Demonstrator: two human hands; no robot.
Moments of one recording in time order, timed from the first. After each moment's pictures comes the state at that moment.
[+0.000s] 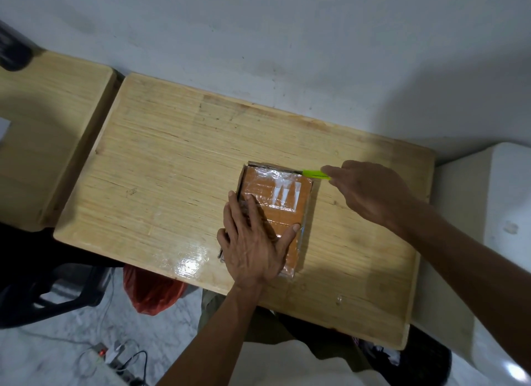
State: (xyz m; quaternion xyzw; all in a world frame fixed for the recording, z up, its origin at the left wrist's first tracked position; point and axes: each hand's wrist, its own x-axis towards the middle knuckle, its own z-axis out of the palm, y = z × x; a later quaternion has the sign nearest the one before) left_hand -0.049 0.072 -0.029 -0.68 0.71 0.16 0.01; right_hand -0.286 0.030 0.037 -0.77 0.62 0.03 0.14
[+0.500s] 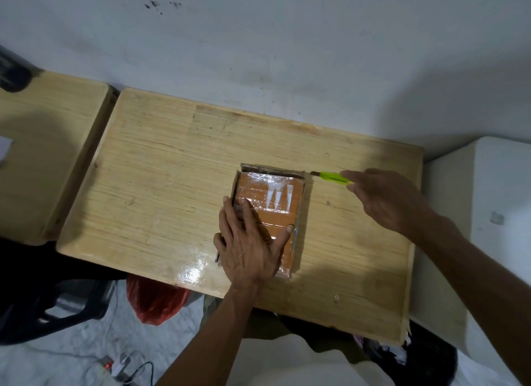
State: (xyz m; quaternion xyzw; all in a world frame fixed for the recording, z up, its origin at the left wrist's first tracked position) left_hand -0.049 0.072 -0.030 -0.68 0.71 0.17 0.02; right_hand -0.322 0.067 0.030 -0.71 0.68 -0.08 0.16
